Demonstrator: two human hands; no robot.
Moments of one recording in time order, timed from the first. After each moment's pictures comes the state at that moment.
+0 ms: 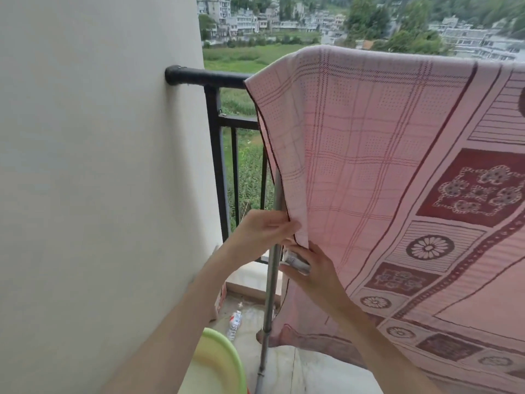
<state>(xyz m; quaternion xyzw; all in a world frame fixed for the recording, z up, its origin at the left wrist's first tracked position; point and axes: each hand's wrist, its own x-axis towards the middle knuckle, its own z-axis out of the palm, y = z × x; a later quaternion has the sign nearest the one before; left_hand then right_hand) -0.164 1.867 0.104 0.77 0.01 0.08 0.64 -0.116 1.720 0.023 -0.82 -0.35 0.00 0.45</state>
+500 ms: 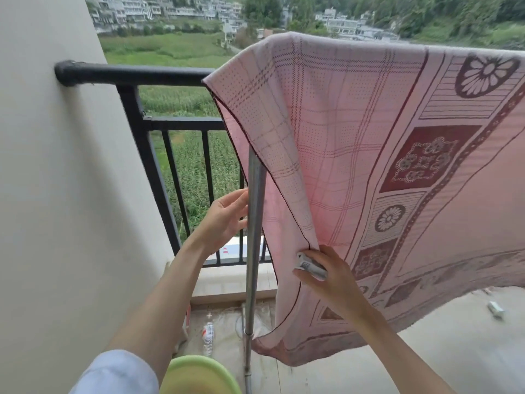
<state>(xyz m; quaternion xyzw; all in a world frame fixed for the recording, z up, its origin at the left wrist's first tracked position) -0.081 1.924 0.068 0.57 -0.12 -0.09 0.81 -0.137 1.692 0.024 -0.88 -0.20 -0.09 0.42</state>
